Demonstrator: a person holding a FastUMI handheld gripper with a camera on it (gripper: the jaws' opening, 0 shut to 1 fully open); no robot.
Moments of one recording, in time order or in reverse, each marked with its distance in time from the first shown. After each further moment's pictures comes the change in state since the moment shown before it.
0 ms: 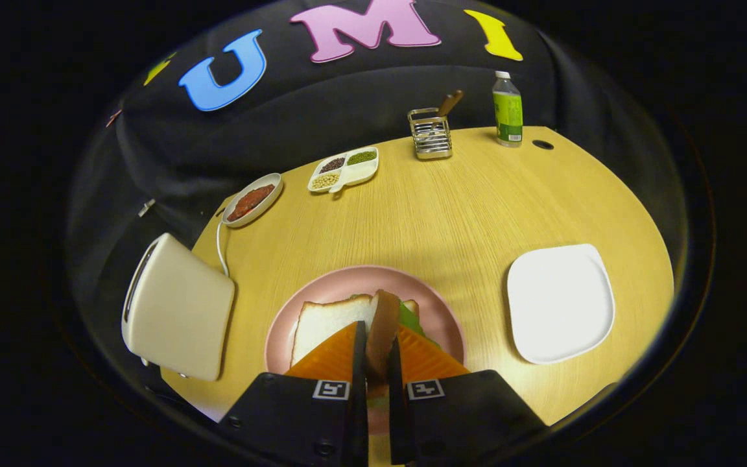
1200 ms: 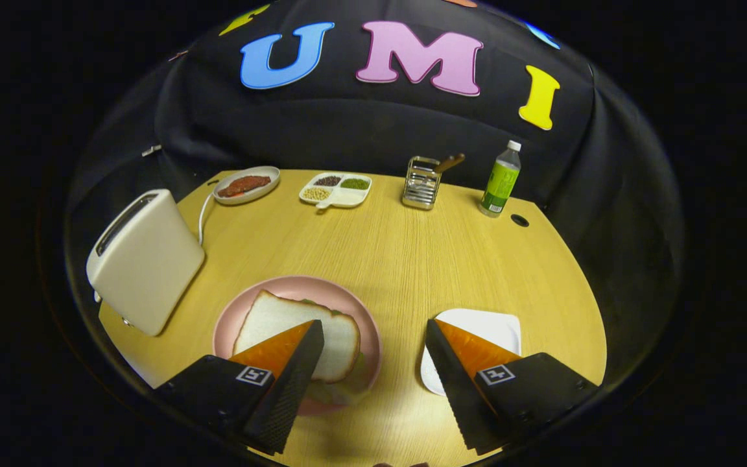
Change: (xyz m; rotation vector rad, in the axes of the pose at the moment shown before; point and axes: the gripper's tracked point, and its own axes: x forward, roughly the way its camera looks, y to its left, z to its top) arm -0.068 -0.033 0.052 -0.271 -0.153 -0.110
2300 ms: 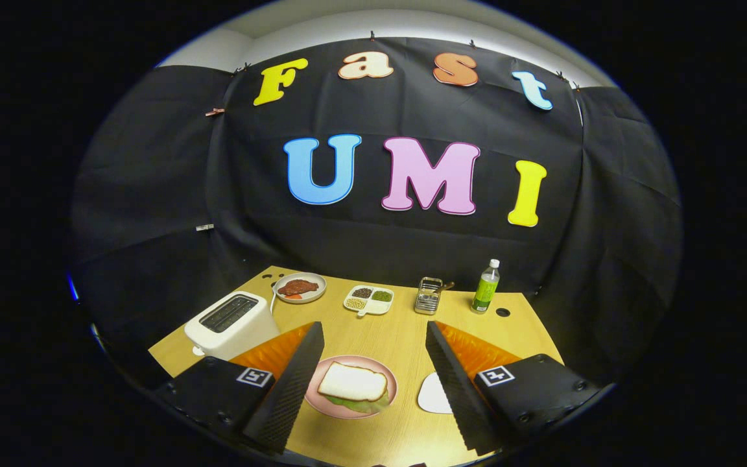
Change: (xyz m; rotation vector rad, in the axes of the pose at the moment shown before) arm -0.195 0.032 0.120 -0.010 -0.386 0.093
